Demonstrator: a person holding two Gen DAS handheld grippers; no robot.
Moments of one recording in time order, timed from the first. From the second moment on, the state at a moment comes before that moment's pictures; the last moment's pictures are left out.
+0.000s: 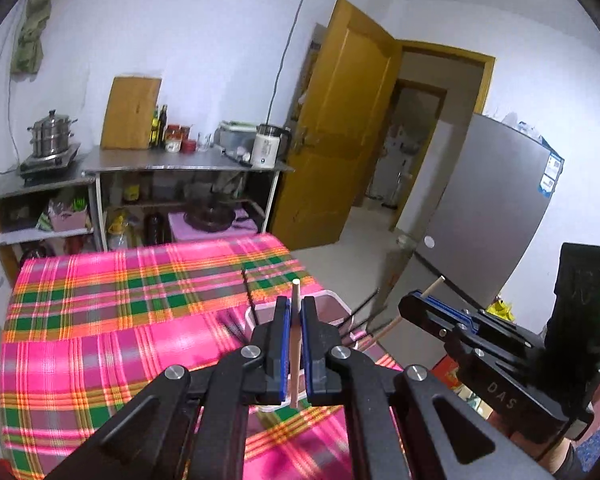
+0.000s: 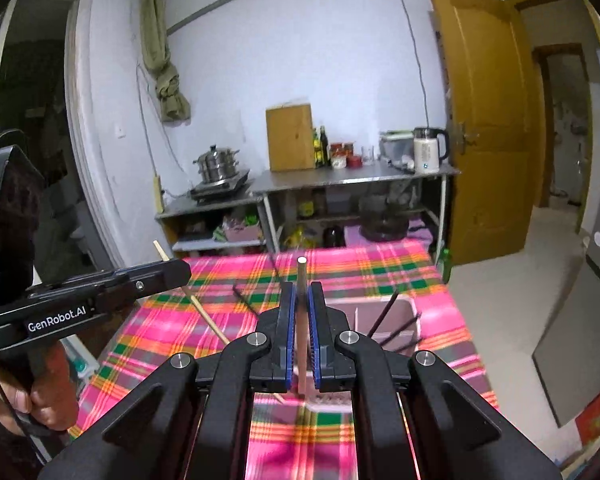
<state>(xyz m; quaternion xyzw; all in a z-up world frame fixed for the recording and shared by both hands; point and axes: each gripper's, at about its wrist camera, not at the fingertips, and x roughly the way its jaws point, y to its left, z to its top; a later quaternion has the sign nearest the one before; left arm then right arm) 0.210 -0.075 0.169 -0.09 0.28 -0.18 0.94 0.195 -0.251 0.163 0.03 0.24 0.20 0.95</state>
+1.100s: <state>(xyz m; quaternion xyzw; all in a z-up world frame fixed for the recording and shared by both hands) 0.306 -0.102 0.088 -0.07 0.32 -0.18 0.93 0.264 -0.241 0.096 0.00 0.29 0.16 0.94</state>
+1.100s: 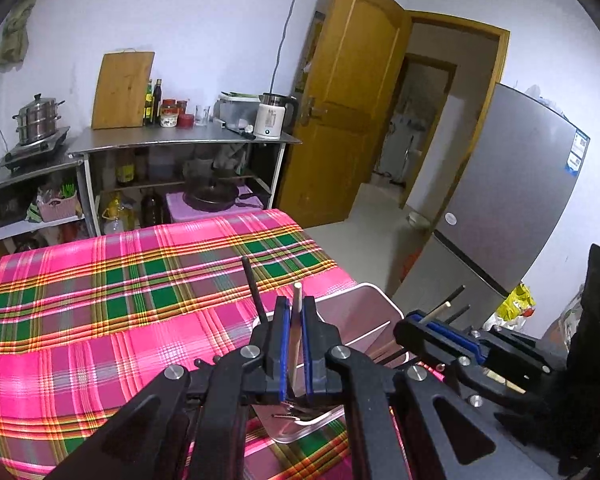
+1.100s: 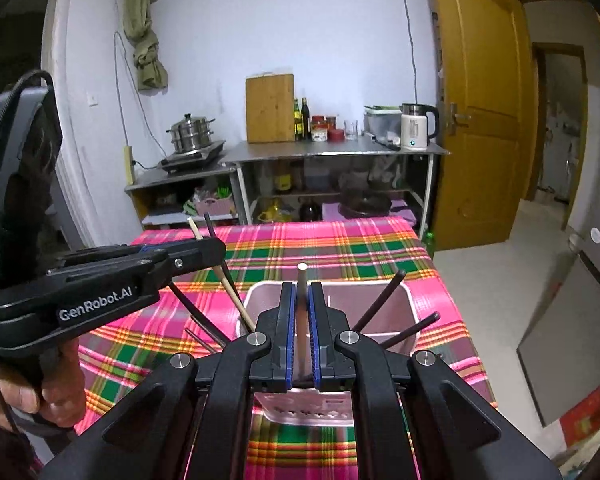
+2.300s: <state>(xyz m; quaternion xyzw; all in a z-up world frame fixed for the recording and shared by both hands) 0.197 -0.076 0.108 -0.08 0.27 -0.17 0.94 0.190 -0.255 0.113 0.03 0.27 0.16 0.95</state>
